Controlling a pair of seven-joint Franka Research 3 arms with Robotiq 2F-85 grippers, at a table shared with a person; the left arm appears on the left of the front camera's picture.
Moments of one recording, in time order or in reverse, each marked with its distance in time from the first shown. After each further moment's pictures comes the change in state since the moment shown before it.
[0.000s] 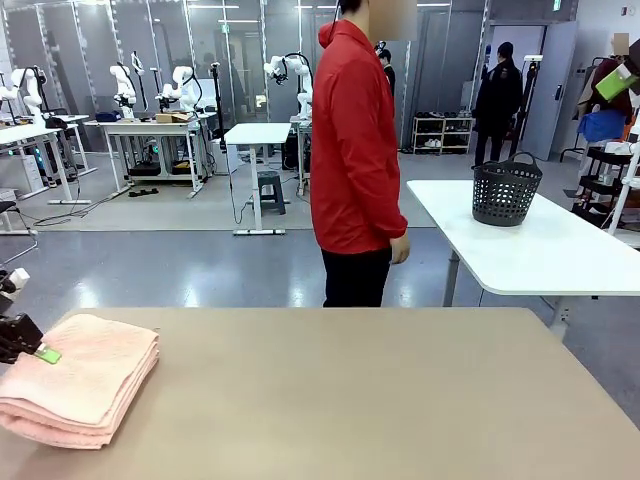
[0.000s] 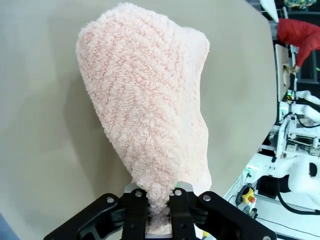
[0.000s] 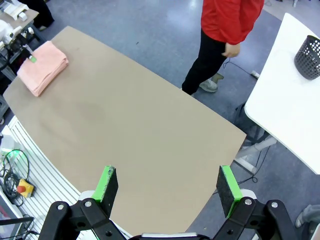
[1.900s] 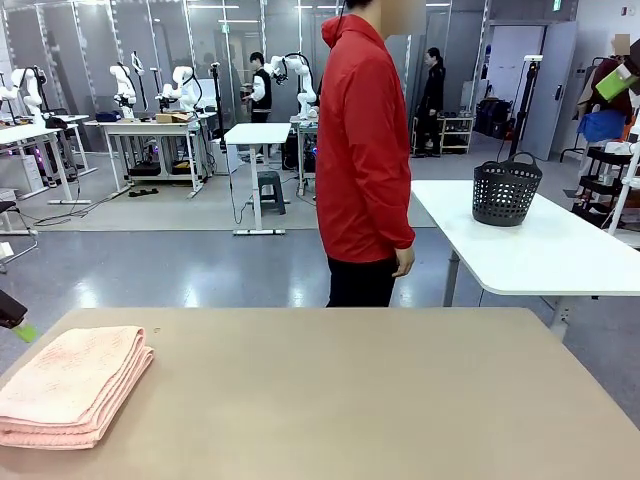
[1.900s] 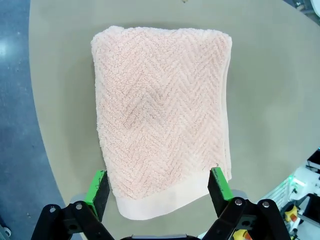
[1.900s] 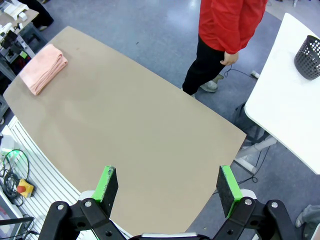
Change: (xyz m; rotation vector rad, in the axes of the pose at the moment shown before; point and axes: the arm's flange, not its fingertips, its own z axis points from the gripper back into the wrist) left arm -0.018 -0.069 0.043 0.368 -0.041 -0.036; right arm 0.000 0.000 0.000 0.000 0.000 0.000
